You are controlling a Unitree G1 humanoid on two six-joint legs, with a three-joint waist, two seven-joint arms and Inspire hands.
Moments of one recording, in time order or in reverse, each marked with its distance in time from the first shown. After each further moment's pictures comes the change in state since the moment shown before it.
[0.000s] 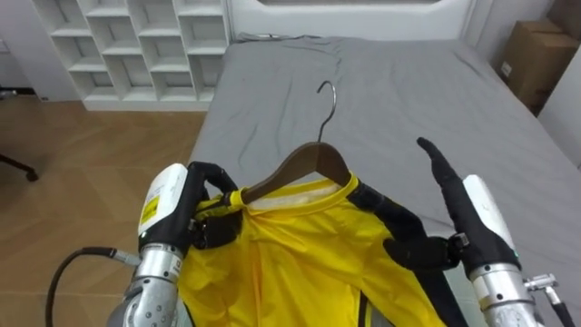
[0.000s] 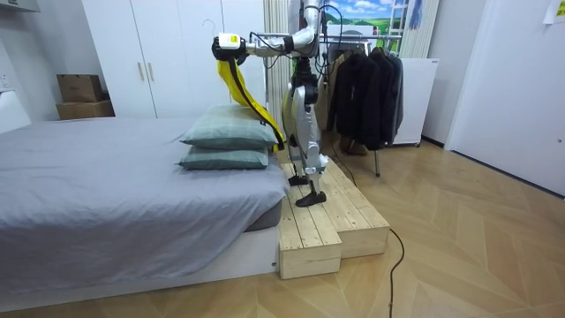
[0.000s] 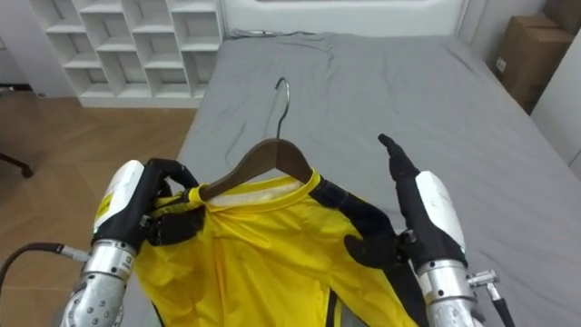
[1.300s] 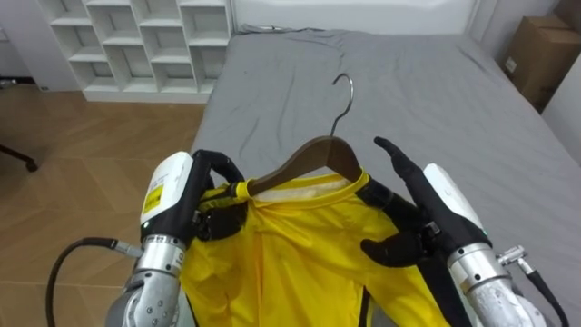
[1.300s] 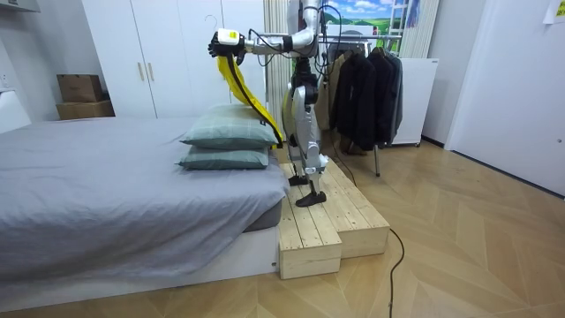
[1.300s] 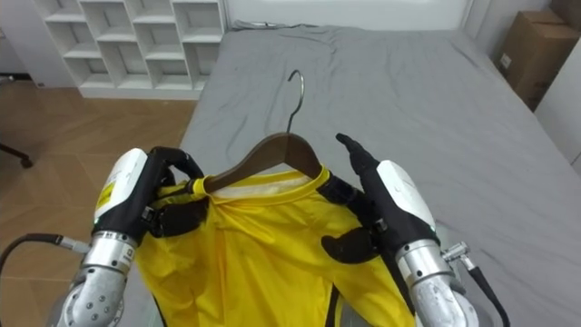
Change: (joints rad) left arm 0.001 0.003 -0.002 -0.115 0.021 -0.004 -0.011; right arm -0.086 -0.011 0.031 0.014 -0.079 0.003 0.111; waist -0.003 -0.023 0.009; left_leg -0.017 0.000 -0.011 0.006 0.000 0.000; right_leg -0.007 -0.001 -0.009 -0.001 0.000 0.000
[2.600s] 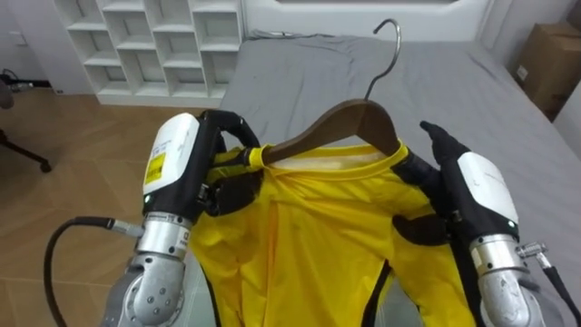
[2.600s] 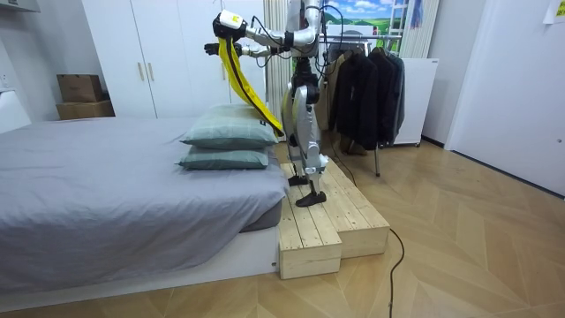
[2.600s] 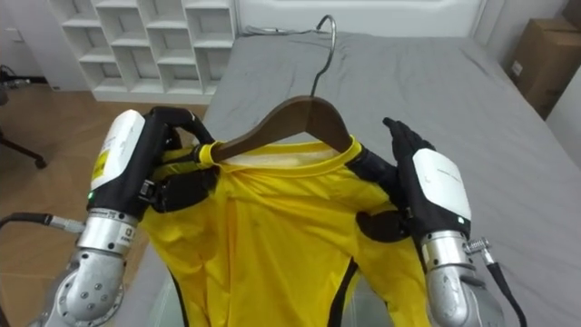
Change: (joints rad) left arm -0.010 -0.010 0.002 -0.139 0.025 -0.030 0.009; right arm -0.089 -0.010 -0.046 0.249 -0.187 -0.029 -0.306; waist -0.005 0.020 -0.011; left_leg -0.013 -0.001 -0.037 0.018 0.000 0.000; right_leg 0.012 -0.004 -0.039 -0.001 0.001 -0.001
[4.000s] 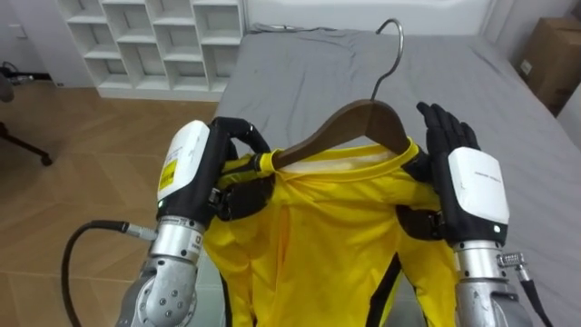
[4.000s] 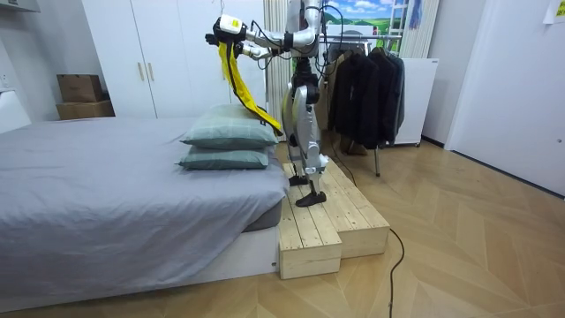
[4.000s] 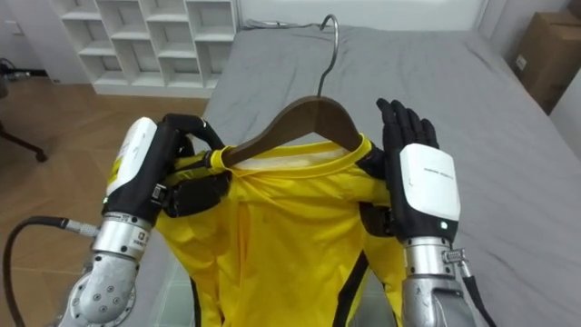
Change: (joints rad) left arm 0.000 -0.015 -0.052 0.000 -0.064 0.053 -0.003; right arm -0.010 0.036 0.109 0.001 -0.148 0.005 -0.274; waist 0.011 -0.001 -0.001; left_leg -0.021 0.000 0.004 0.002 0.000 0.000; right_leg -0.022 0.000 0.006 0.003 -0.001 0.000
